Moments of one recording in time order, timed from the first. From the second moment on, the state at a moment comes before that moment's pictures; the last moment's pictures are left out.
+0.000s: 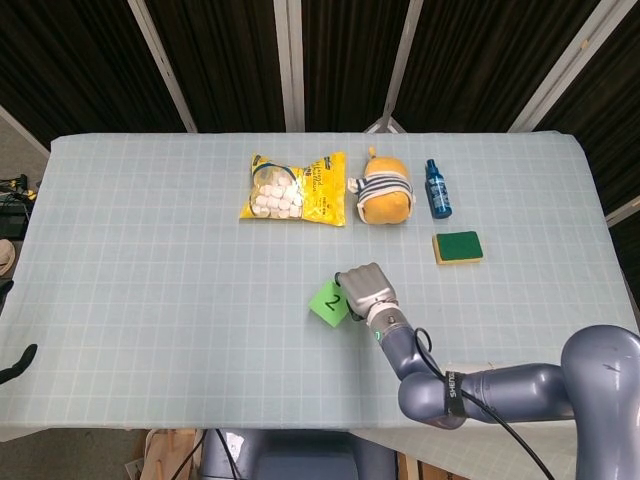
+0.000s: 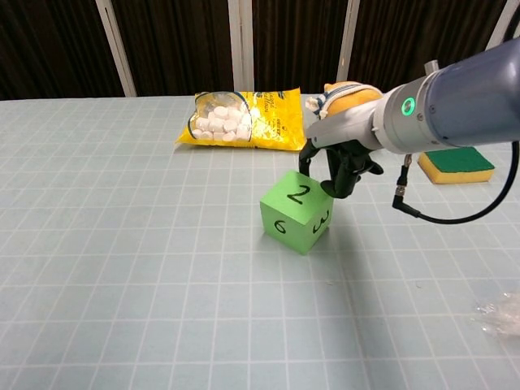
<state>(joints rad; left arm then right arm) 0.00 -1.04 -0.05 -1.69 1.48 1.57 -0.03 1.30 -1.41 0.15 -1.85 -0.05 1.00 -0.90</state>
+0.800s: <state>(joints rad) 0.00 -1.02 -0.06 -1.68 1.48 1.56 -0.06 1.44 -1.53 0.20 -1.91 0.01 1.12 -1.01</state>
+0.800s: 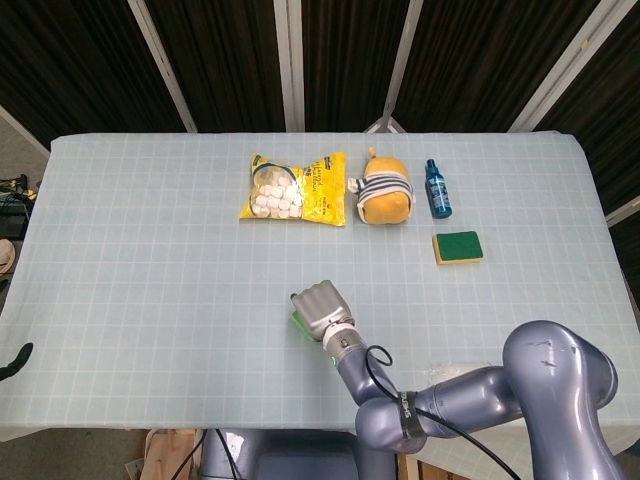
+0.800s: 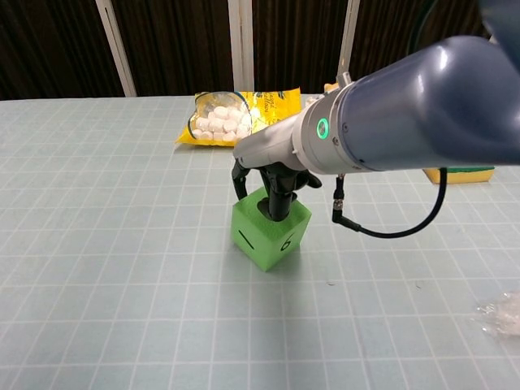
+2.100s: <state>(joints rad) 0.00 -1.02 -0.06 -1.69 1.47 1.57 -0.06 1.08 -1.47 0.38 -1.96 -0.83 1.46 -0.48</state>
